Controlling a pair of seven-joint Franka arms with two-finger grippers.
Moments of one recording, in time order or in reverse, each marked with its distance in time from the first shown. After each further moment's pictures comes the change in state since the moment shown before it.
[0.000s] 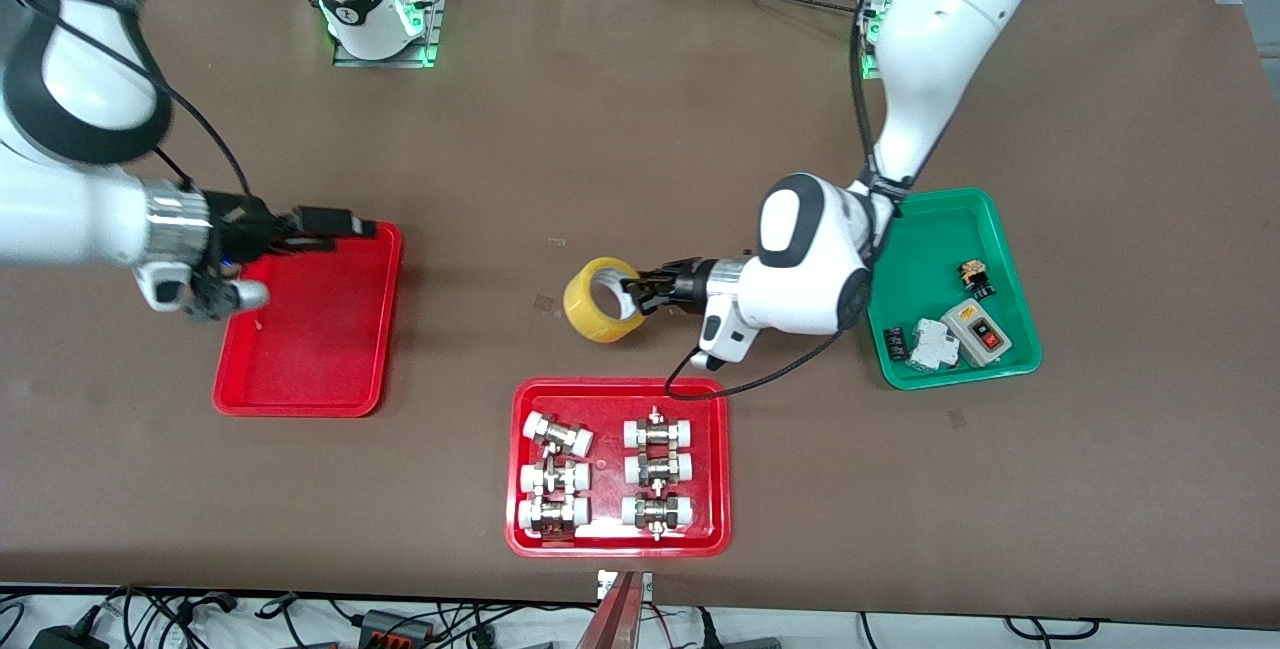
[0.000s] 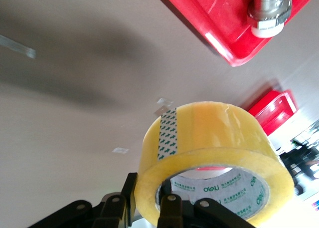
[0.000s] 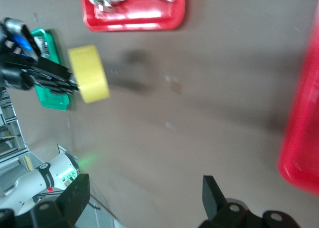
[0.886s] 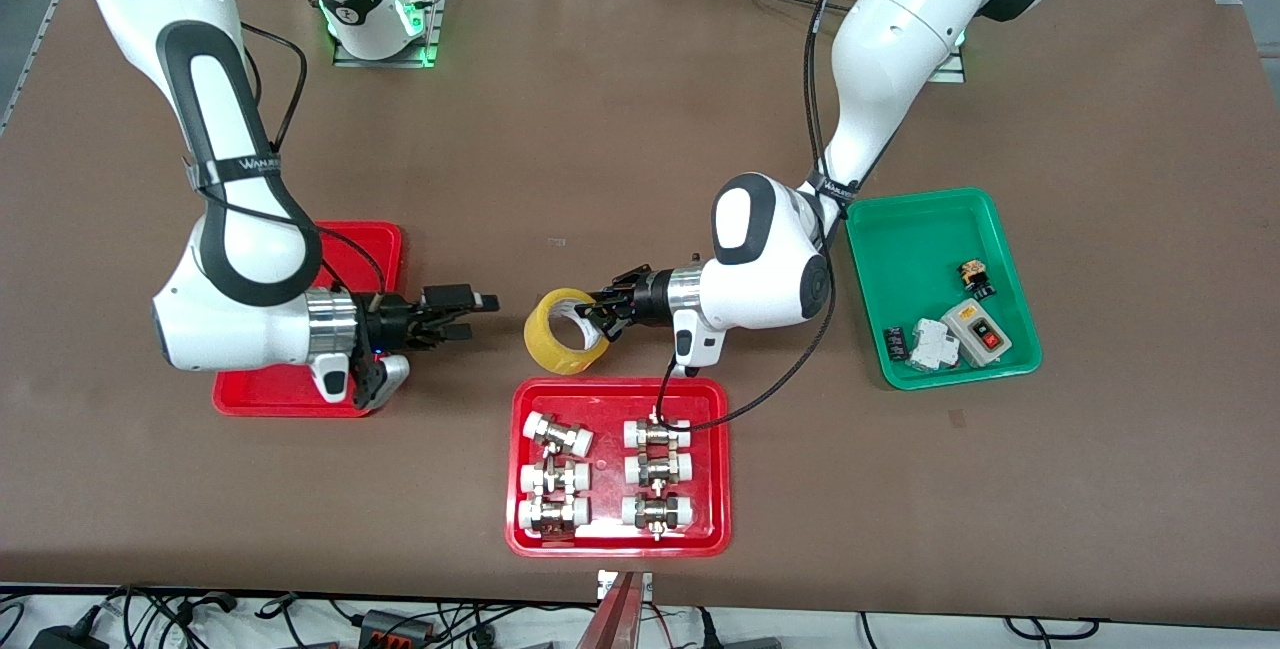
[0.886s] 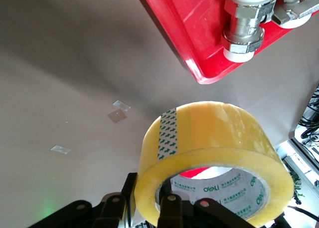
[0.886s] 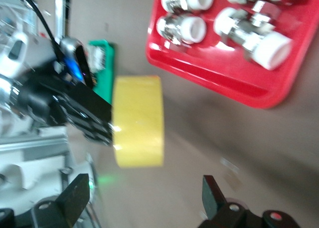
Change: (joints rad) left arm -0.065 0.085 0.001 0.125 -0.059 0.135 -0.204; right arm 0.095 0.336 0.007 0.172 0.374 0.141 -0.365
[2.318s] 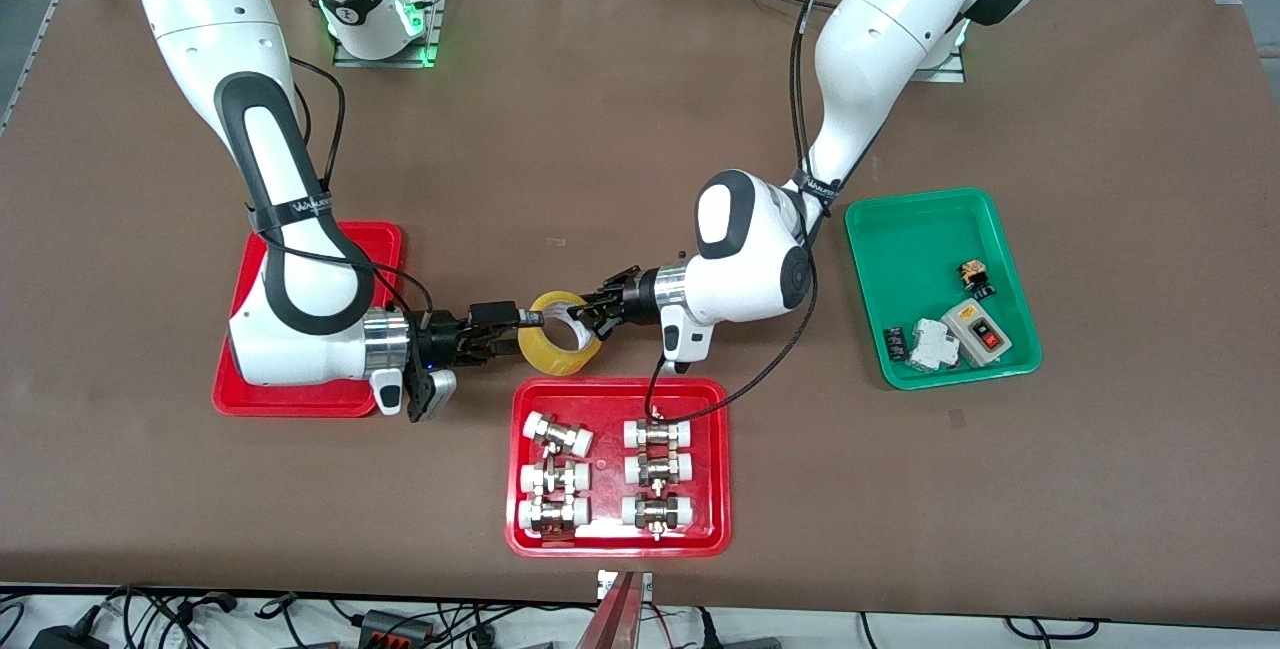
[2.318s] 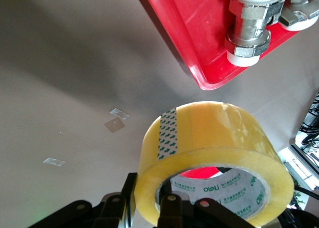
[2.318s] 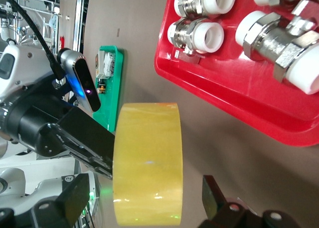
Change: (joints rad) left arm -0.035 0.022 0.010 0.009 0.000 0.053 0.000; right arm 0.053 0.109 0.004 0.051 0.081 0.055 -0.105
